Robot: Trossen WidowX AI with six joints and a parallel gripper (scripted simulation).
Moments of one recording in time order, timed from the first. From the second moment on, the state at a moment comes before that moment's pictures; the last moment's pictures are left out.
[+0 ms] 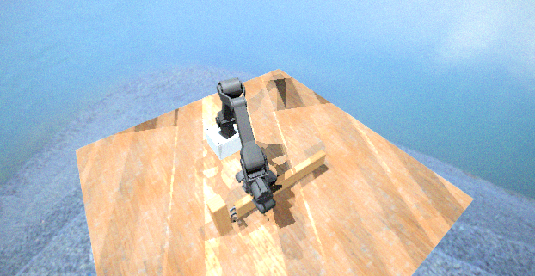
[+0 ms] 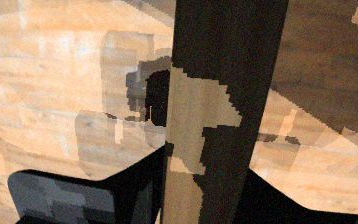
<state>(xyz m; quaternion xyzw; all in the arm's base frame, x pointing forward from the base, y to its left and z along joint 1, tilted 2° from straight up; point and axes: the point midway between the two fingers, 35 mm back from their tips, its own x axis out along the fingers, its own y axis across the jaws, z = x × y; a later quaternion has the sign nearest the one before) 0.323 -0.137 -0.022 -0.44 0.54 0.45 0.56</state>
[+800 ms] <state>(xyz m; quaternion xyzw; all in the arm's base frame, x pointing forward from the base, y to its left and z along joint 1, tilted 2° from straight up) 0.322 -0.137 -0.018 -0.44 0.54 0.45 0.56</state>
